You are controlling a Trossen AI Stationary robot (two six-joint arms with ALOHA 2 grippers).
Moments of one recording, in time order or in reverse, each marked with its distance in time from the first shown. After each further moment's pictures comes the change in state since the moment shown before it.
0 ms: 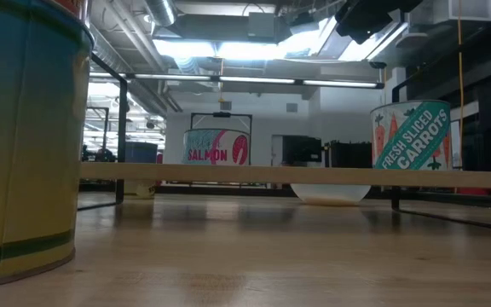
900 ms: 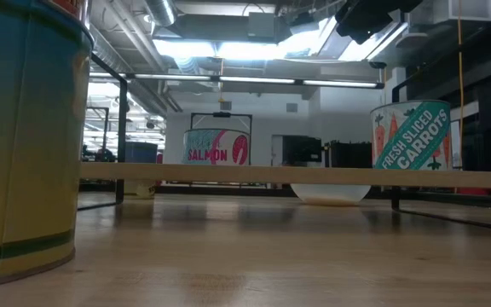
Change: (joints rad) left arm 0.000 0.002 -0.002 -0.001 0.008 0.001; right arm 0.000 0.000 0.000 -0.003 0.000 0.000
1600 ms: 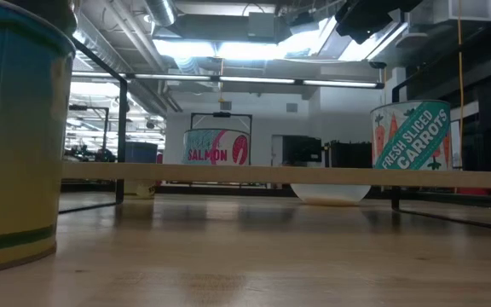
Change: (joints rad) left arm -0.002 -0.009 0.107 -0.125 -0.005 0.008; right arm 0.000 0.000 0.000 0.003 0.000 0.000
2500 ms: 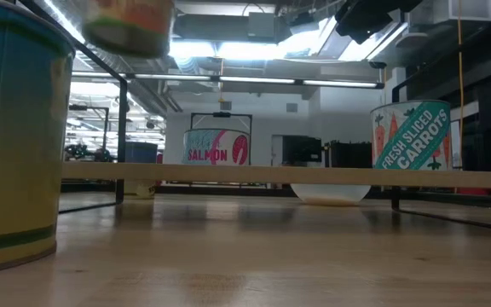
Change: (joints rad) left arm 0.145 -0.003 0.096 -0.208 -0.042 0.504; right arm 0.000 0.000 0.000 0.001 0.000 0.000
